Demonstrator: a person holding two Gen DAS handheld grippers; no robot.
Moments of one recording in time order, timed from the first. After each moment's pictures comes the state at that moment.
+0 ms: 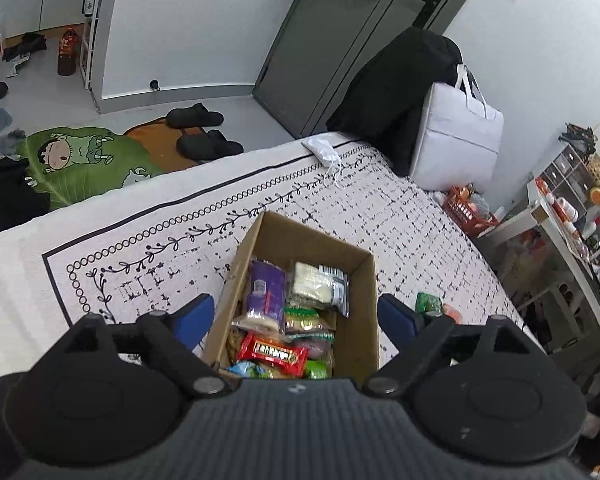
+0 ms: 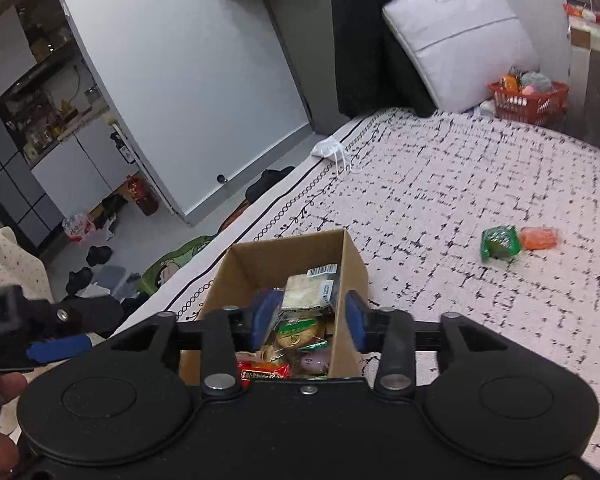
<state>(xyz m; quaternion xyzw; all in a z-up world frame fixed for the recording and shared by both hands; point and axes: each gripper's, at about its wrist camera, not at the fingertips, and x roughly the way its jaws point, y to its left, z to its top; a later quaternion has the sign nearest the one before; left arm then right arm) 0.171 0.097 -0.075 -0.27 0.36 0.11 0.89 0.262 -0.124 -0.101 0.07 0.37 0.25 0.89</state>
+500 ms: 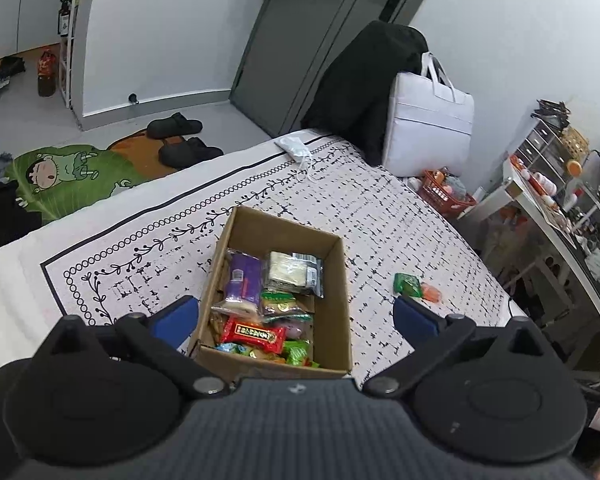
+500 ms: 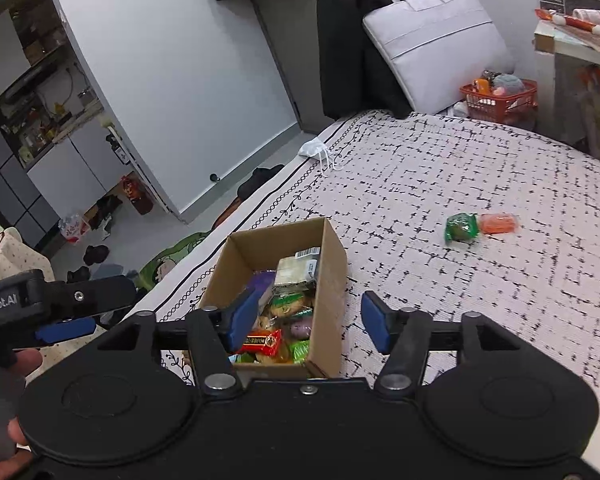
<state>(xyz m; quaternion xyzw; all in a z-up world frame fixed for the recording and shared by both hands) 0.149 0.069 -0.052 -0.24 0.36 0.08 0.90 0.222 -0.161 -0.073 0.07 0.37 0.24 0.89</state>
